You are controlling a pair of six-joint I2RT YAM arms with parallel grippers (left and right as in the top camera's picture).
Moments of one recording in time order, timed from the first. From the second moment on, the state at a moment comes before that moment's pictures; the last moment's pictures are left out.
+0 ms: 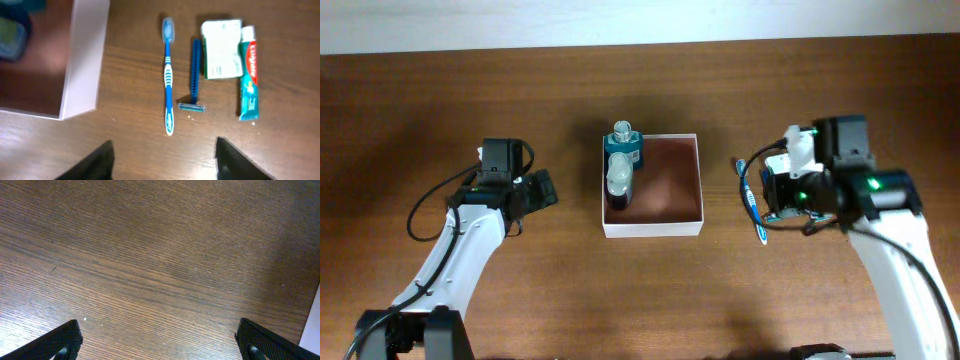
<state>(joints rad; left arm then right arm) -0.06 1.53 0.94 -0.53 -0.13 -0.36 0.05 1.33 1.19 -1.05 -0.09 -0.06</state>
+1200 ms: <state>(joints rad) -0.06 1.53 0.94 -0.53 -0.13 -0.36 0.10 1.71 1.15 -0.79 -0.10 -0.14</state>
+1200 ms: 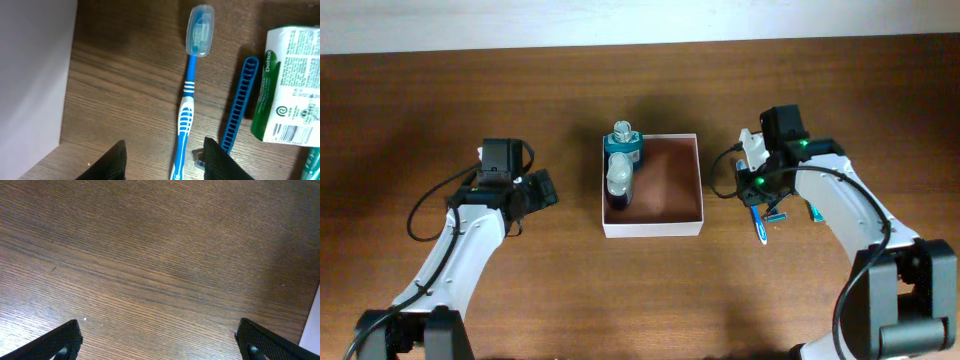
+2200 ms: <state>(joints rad) -0.06 1.53 0.94 -0.53 -0.13 -0.36 0.10 1.79 1.01 -0.60 -0.04 -0.14</state>
